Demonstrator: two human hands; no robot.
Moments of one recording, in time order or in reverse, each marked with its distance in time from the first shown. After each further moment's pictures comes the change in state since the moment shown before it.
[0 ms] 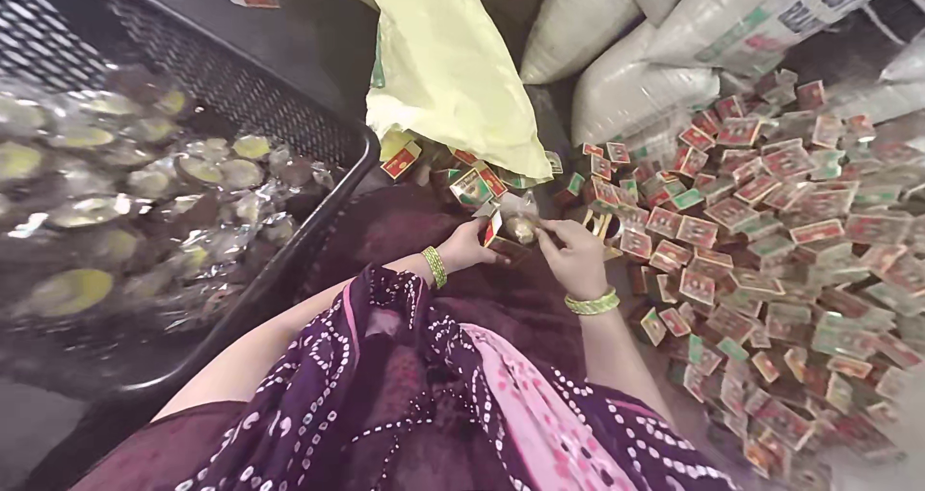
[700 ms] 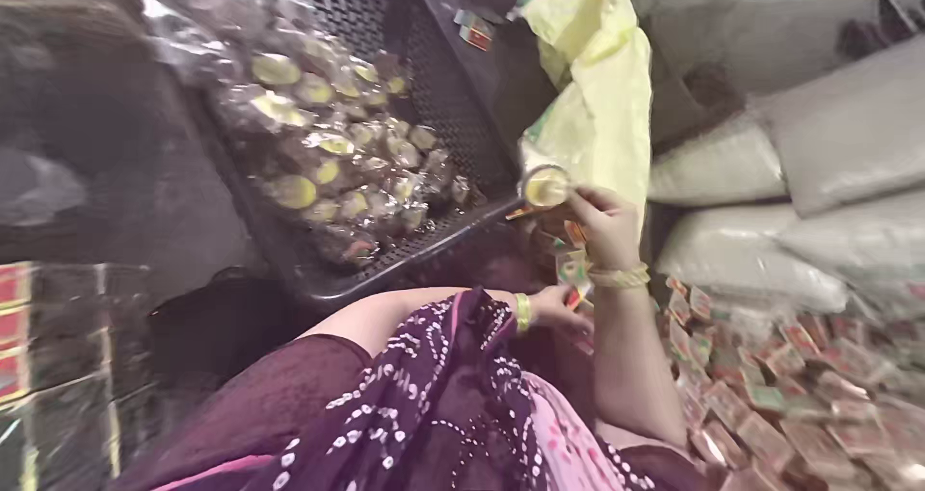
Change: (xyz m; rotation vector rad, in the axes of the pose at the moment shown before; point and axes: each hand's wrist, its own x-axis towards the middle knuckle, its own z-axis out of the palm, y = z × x) left_hand -0.021 0.009 -0.031 -0.465 0.095 -0.063; right_hand 0.190 -0.181 0.113 0.654 -0.377 0.084
